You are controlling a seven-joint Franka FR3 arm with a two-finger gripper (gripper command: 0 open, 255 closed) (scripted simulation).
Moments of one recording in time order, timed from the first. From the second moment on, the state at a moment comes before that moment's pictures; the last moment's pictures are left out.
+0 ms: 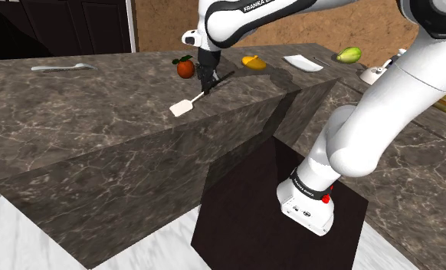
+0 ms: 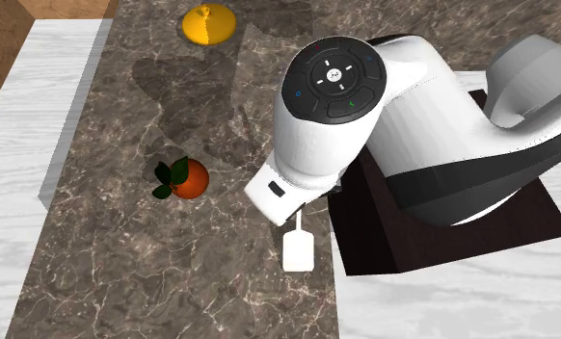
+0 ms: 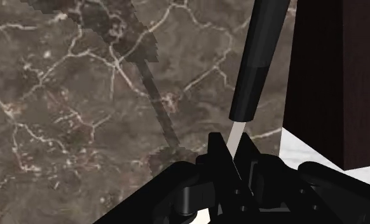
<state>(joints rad) 0.29 -0.12 -0.13 -2.29 -0.09 2.15 -1.16</state>
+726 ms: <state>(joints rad) 0.29 -0.18 -0.13 -2.20 -0.09 2.00 -1.17</state>
